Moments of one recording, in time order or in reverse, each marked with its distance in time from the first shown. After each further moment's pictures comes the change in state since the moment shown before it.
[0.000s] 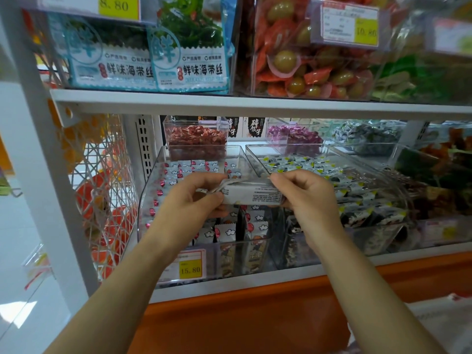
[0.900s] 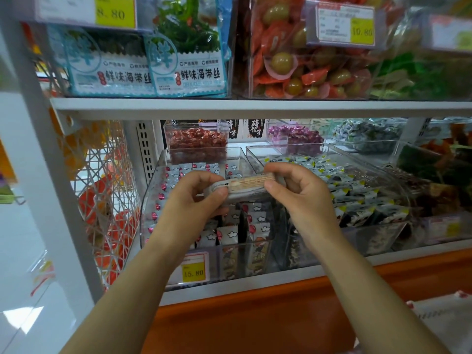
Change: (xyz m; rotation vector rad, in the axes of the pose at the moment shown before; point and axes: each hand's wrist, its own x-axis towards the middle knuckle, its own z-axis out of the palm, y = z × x) left_hand 0.006 -0.006 0.000 0.027 0.063 -0.011; right_hand -0.004 -0.002 0.004 0.078 -0.099 -0.066
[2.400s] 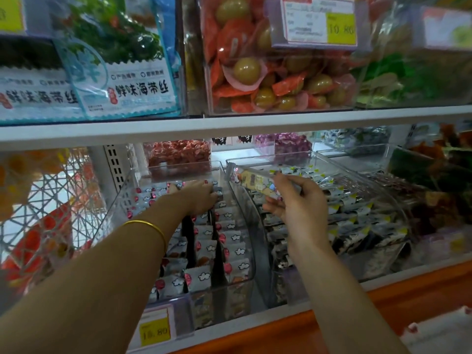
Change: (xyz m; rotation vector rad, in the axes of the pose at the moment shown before) left_hand 0.170 -0.050 0.039 1.224 -0.446 -0.020; right_hand 0.045 0.025 -0.009 0.362 0.417 0.306
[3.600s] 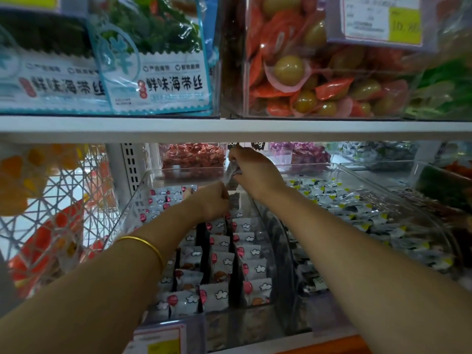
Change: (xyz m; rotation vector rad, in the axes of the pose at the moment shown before) left_hand -0.007 -0.006 -0.002 -0.246 0.124 -0.057; right_hand 0.089 0.026 0.093 -1.379 -0.569 -0.819
